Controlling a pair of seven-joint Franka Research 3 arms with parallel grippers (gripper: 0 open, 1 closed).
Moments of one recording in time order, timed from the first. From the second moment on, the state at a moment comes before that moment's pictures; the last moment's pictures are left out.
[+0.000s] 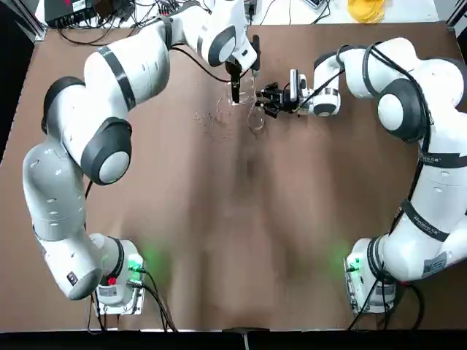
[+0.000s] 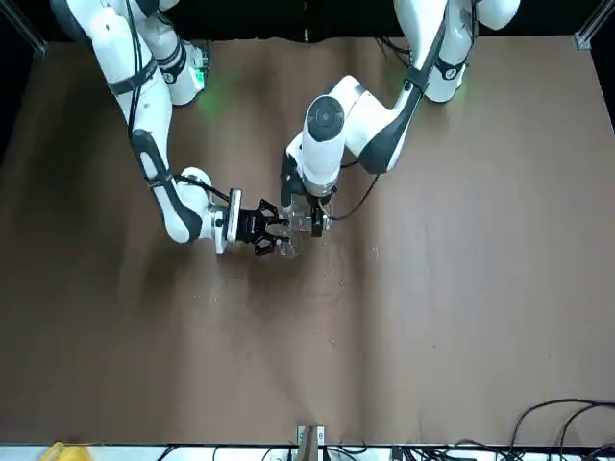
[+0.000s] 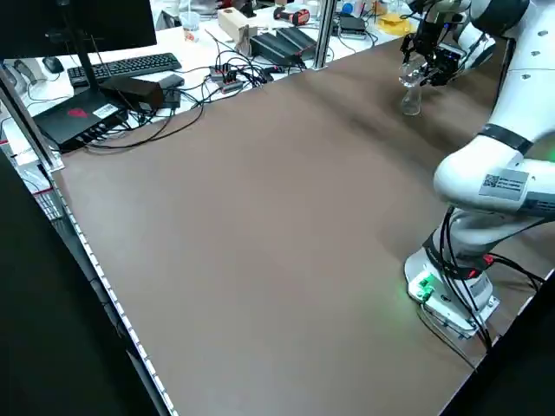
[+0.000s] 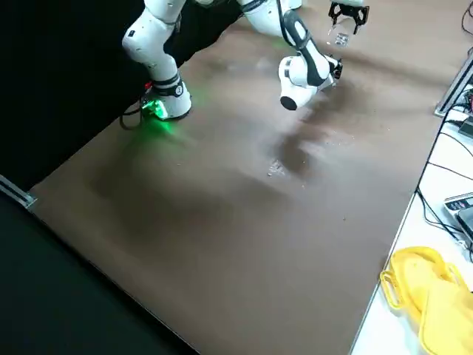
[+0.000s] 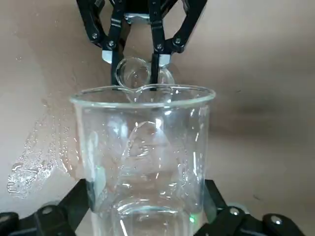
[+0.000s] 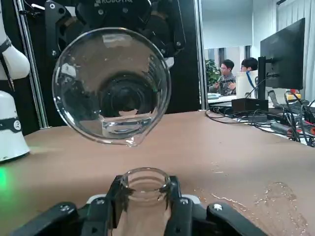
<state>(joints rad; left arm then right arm) -0.82 0.54 0.05 -1.47 -0.08 2.06 0.84 0.29 0.68 0.10 -2.00 1.96 1.86 -2.68</state>
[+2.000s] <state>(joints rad) -0.88 0.55 0.10 -1.46 -0.07 2.02 0.78 0.30 0.65 0.11 -2.03 1.96 1.86 -2.68</state>
